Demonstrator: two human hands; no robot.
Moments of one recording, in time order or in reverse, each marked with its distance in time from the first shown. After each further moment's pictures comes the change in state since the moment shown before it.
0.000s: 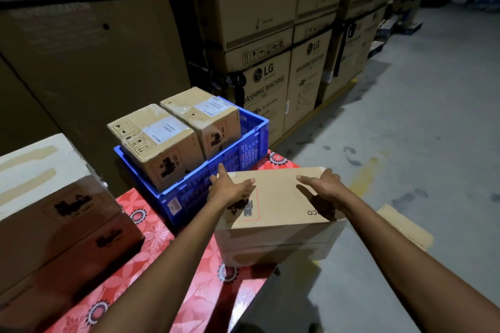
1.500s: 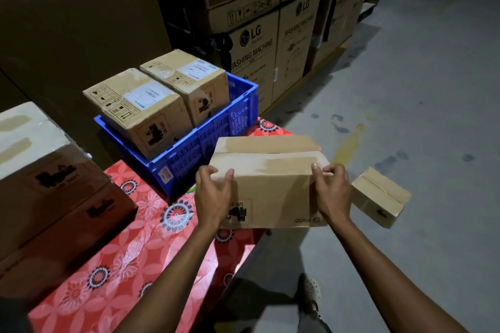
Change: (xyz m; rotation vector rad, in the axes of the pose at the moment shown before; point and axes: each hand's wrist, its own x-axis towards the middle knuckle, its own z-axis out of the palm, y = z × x) left_hand -0.067 -0.081 0.043 -0.274 0.382 0.363; right_hand -0.090 0.075 0.058 0.290 0.574 -0.238
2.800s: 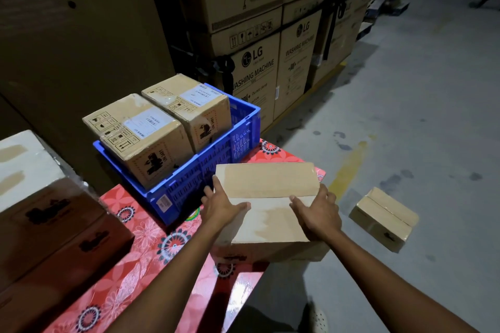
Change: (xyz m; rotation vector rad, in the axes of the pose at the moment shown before) left_hand 0.081 -0.016 0.038 0.498 -0.386 -0.234; right_hand 0.046 0.007 0.051 -0.479 -0.316 0.161
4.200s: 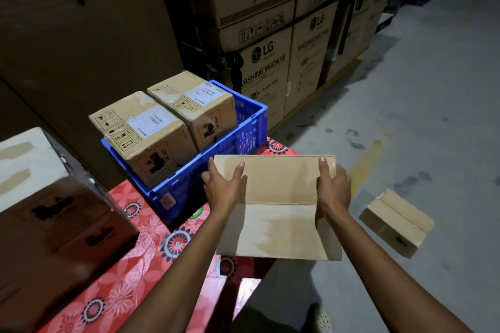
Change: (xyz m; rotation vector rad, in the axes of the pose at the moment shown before) left_hand -0.002 0.051 -0.022 -0.532 0.299 -0.074; right_hand 0.036 -0.037 -0.037 0.515 0.230 0.036
